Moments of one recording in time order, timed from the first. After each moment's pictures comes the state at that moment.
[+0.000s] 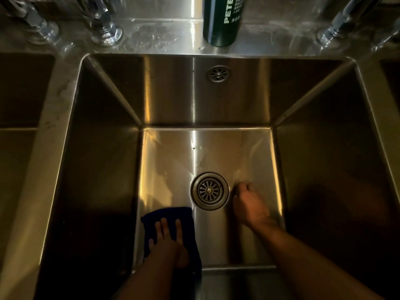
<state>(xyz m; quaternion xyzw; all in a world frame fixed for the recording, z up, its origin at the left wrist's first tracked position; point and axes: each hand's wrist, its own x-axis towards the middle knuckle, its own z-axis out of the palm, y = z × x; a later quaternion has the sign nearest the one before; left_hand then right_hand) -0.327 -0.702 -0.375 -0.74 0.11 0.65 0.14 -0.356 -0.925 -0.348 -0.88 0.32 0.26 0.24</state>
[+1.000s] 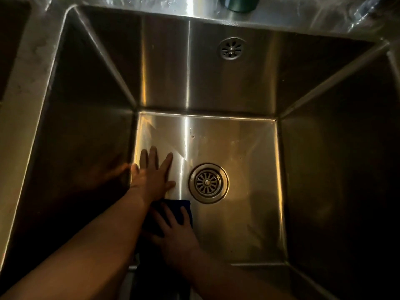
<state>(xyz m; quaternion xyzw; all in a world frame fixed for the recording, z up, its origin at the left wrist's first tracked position) -0.206 -0.707 -0.387 -0.92 0.22 0.33 0.01 -0.358 -0.766 -0.361 -0.89 -0.15 0.38 0.18</state>
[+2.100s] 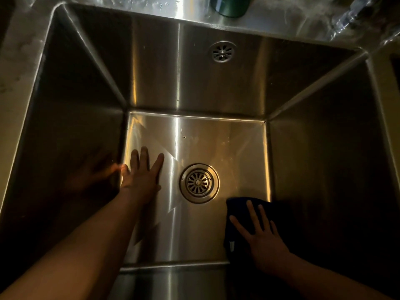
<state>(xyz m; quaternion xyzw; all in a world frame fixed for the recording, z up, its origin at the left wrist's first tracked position) -0.207 -0.710 -0.385 -0.91 0.24 0.34 0.06 -0.471 -0.942 -0.351 -0.85 0.09 0.51 0.04</state>
